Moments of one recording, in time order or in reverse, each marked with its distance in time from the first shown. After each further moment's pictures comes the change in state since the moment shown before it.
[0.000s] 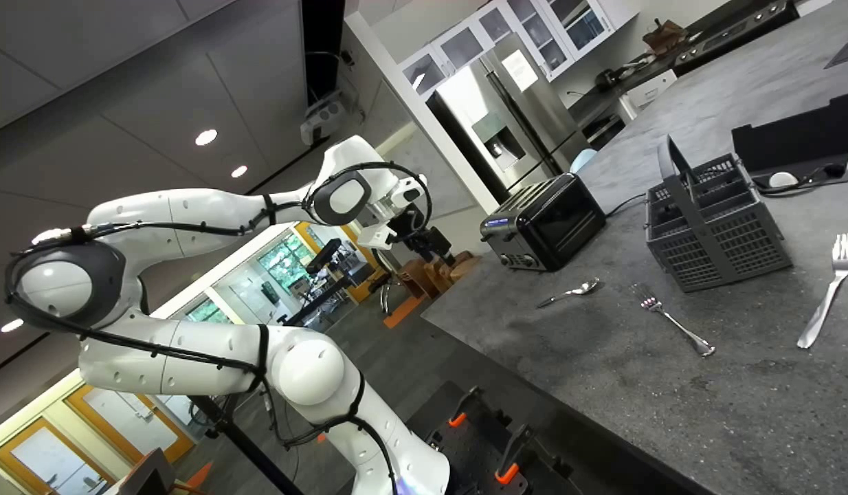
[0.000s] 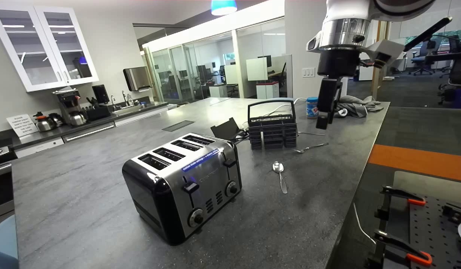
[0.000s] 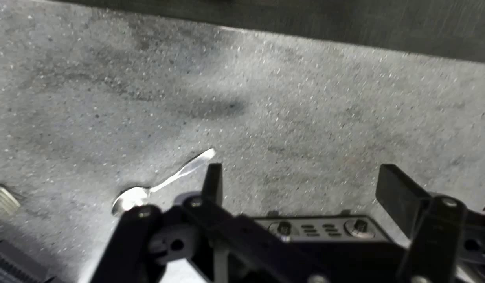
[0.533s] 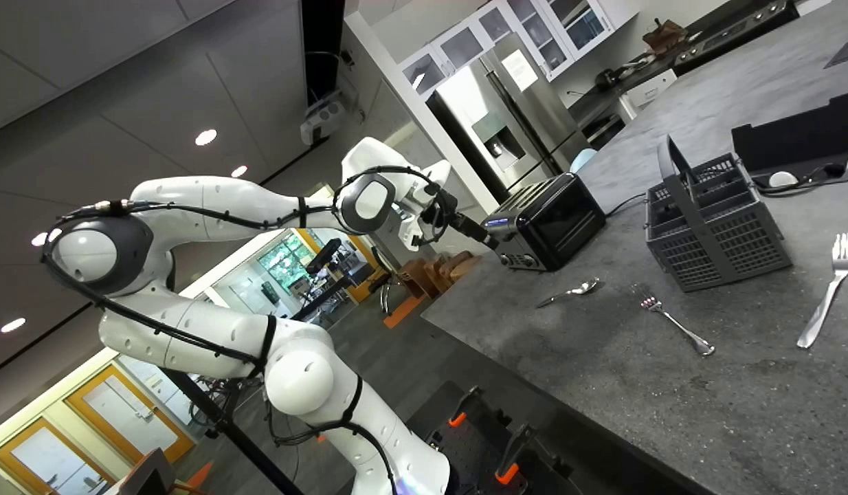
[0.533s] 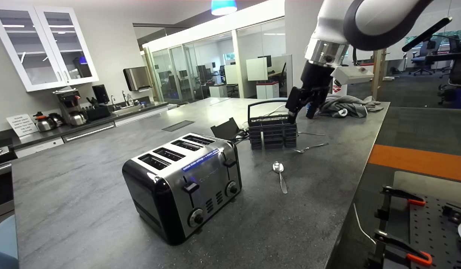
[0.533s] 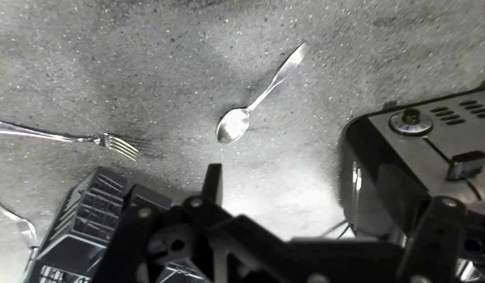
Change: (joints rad) arm -0.201 0.172 0.080 -0.009 -0.141 0.389 0.290
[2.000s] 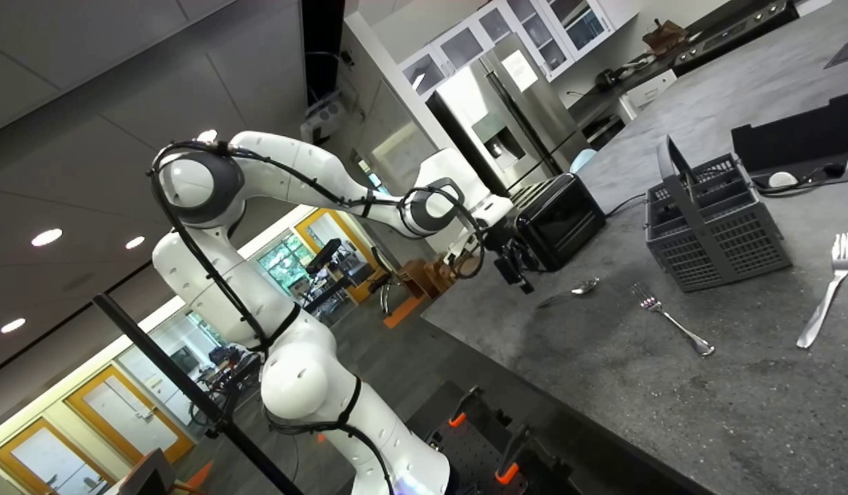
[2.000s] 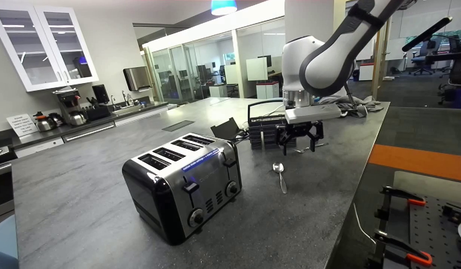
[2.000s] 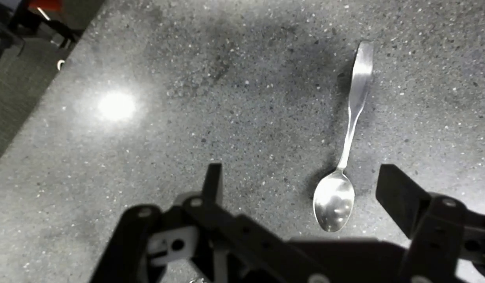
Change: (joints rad) arm -0.093 0.479 0.042 0.212 -0.135 -0.060 0.665
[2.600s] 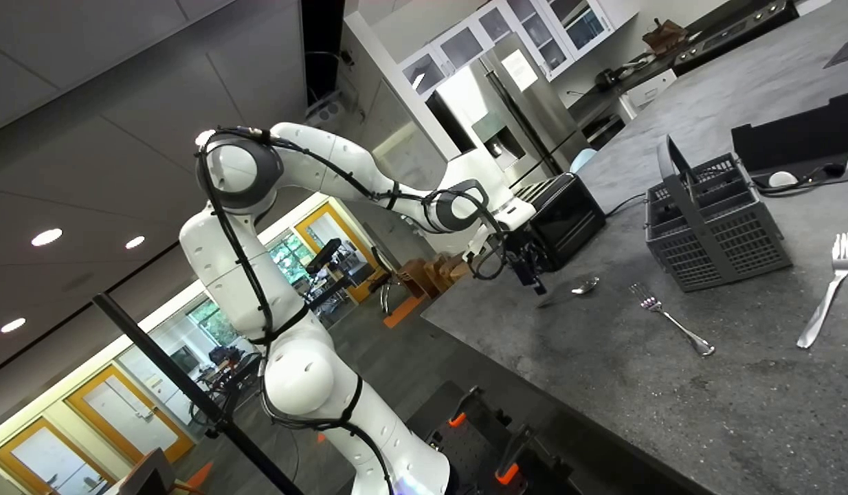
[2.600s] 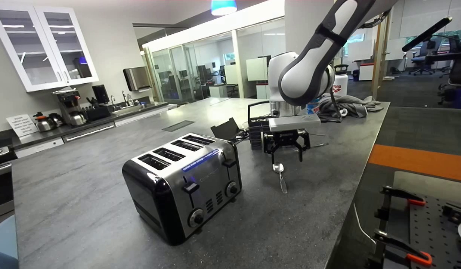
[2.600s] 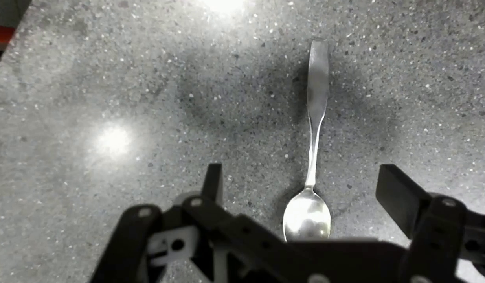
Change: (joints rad) arm 0.096 0.182 -0.084 0.132 0.098 0.006 0.000
